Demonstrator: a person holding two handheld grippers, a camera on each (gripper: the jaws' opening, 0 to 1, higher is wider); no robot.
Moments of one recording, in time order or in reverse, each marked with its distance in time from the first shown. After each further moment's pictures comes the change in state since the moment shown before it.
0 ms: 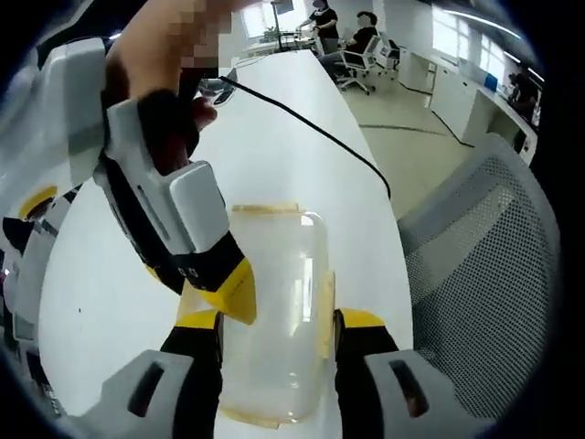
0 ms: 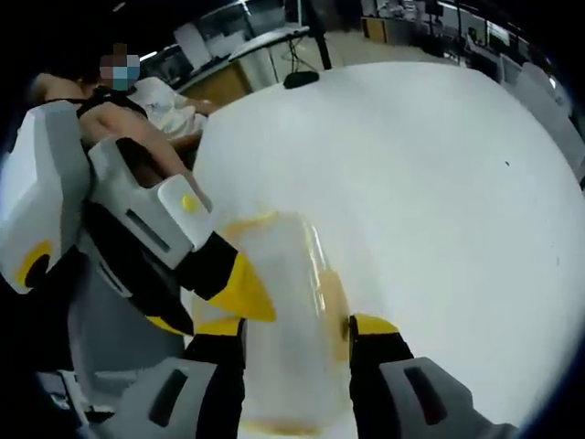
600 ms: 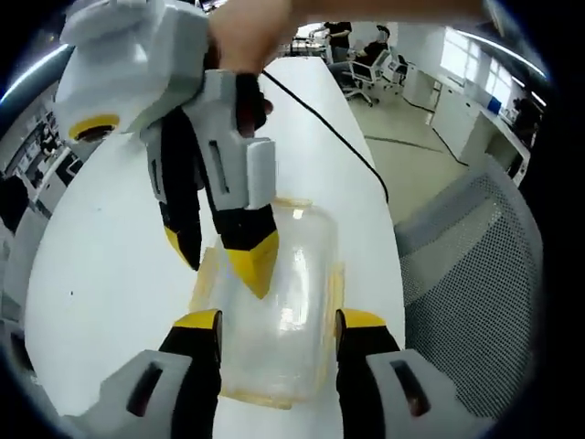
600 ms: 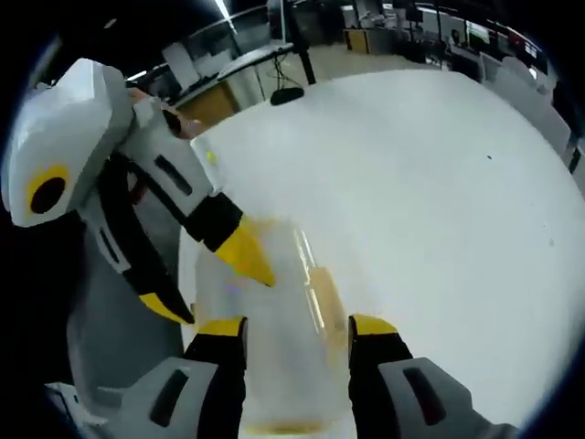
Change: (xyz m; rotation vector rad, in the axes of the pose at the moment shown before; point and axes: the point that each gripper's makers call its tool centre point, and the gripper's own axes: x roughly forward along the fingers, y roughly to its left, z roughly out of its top) left arm -0.018 0.009 -0.005 -0.067 -0.020 -0.053; right arm -0.014 -0.005 0.002 0.059 -0.107 -0.041
